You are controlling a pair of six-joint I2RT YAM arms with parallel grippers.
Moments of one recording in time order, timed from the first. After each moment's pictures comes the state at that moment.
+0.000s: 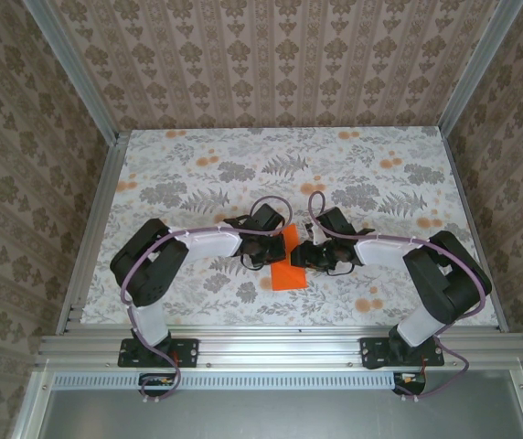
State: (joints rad) left arm -0.87 1.82 1.02 -0.29 0.20 -0.97; right arm 0.51 1.59 0.69 -0.13 -0.50 0.64
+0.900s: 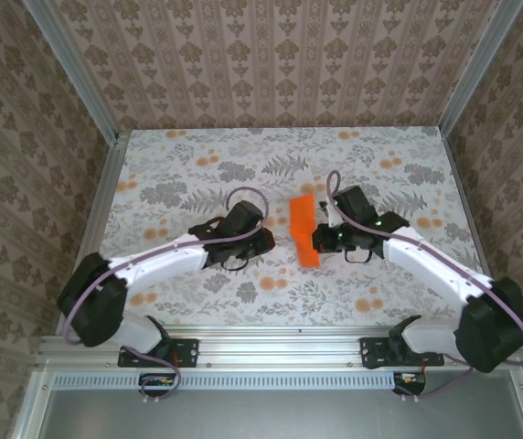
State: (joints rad) left arm -0.87 1.41 0.88 -0.34 0.02 -1.00; right arm 0.49 1.25 0.95 -0.69 -0.19 0.43
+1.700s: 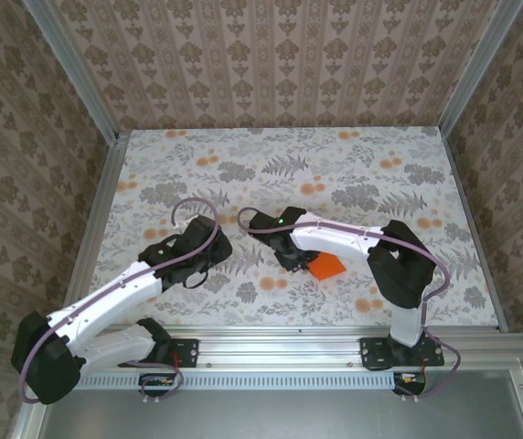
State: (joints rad) left arm -0.77 1.03 0.71 -0.62 -0.20 -1.05; right arm 0.89 1.87 1.37 -1.11 0.30 0.45
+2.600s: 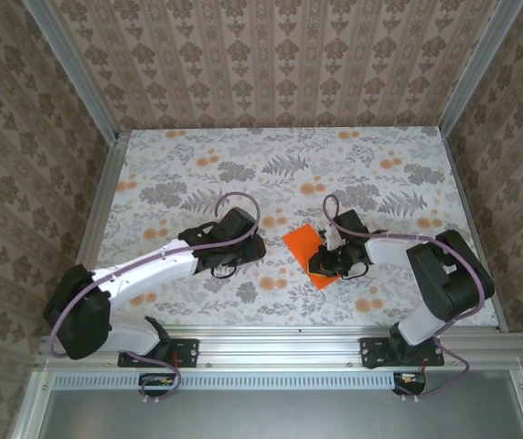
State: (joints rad) left arm -0.88 1.35 0.87 -0.51 -0.05 -0.98; right arm 0.38 1.60 0.61 -0.18 -0.62 0.56
